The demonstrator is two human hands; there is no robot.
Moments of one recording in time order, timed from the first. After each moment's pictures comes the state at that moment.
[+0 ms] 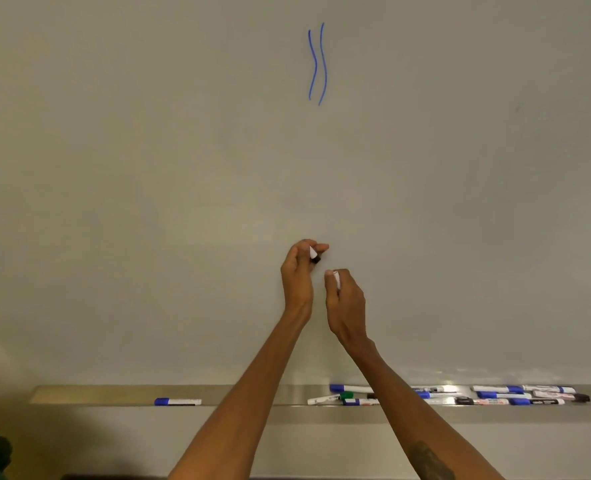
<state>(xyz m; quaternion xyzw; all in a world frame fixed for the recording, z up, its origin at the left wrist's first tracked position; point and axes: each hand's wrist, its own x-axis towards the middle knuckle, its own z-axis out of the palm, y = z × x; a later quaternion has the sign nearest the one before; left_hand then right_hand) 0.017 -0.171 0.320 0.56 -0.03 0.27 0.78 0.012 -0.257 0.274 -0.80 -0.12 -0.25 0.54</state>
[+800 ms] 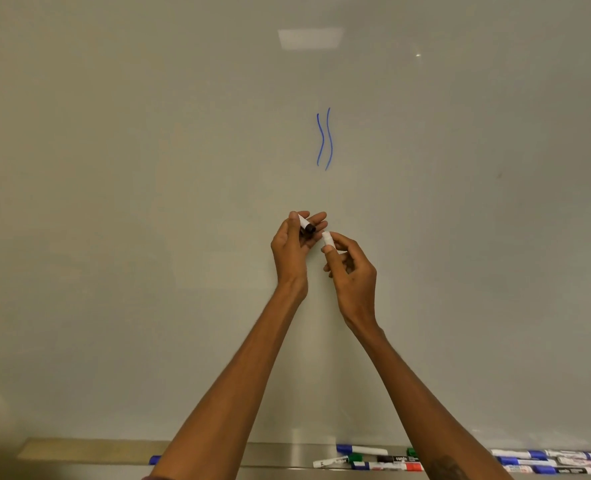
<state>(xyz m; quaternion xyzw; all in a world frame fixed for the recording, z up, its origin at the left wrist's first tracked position) 0.021 -0.151 0.461 0.46 -0.13 0.28 0.83 0.005 -0.248 0.421 -0.64 -0.23 -0.31 0.66</state>
